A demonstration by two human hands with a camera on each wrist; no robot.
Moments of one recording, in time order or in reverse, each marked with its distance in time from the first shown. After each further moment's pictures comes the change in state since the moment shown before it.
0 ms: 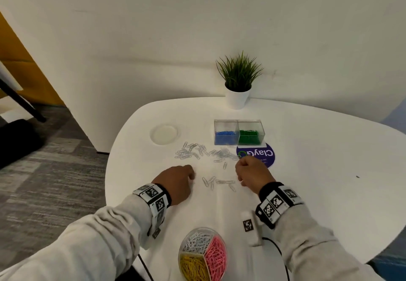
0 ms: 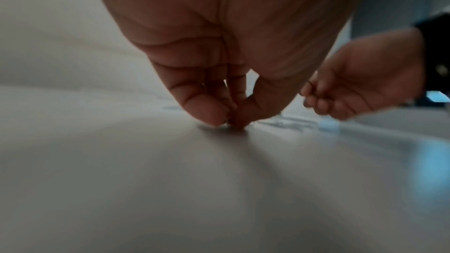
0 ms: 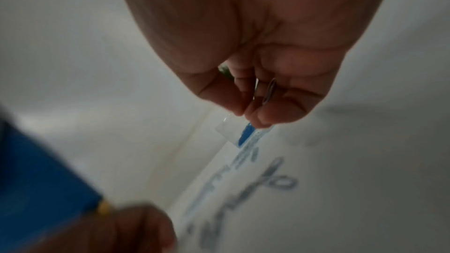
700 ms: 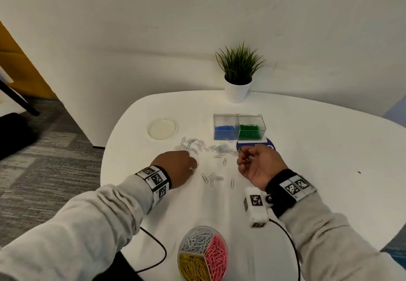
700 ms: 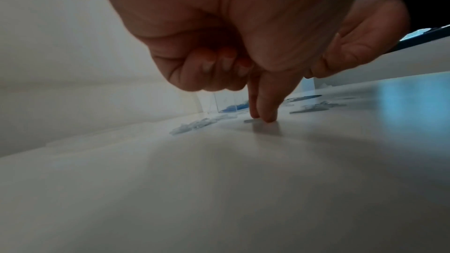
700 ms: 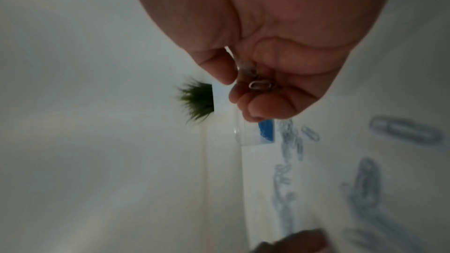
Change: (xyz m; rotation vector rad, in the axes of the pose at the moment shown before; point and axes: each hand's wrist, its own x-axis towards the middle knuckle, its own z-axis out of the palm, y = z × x) left_hand 0.032 -0.008 -0.013 0.236 0.042 0.132; right_hand 0.007 -0.014 -0.015 1.057 -0.121 0.376
